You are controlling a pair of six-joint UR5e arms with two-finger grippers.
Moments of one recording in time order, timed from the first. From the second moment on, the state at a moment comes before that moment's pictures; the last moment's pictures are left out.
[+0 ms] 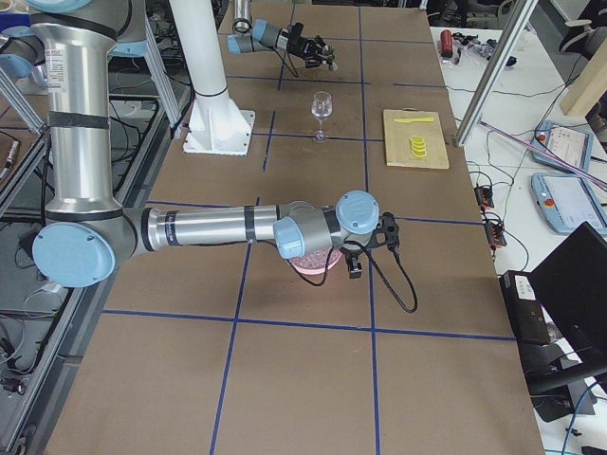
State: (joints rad) left arm -0.15 -1.71 -1.85 -2.77 -0.46 -0.25; right arm 1.45 -1.59 1.69 -1.35 2.59 0.16
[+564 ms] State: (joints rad) left arm -0.14 -1.47 -1.64 -3.35 -0.49 -0.52; right arm 1.45 -1.59 1.71 -1.35 2.58 0.19
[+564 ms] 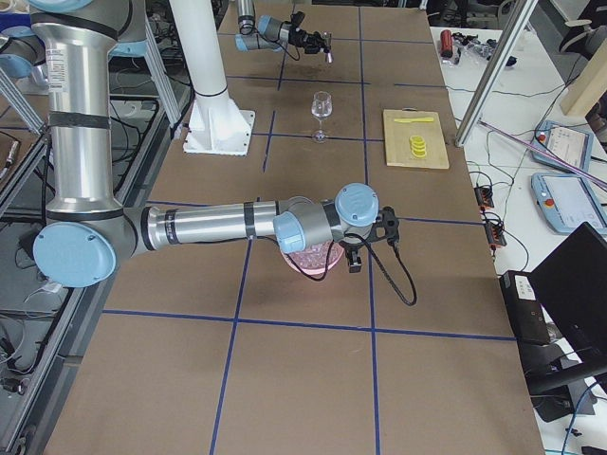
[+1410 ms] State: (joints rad) left arm -0.14 -1.25 -1.55 -3.36 -0.68 -0.87; right arm 1.45 -1.62 1.75 -1.35 2.59 0.19
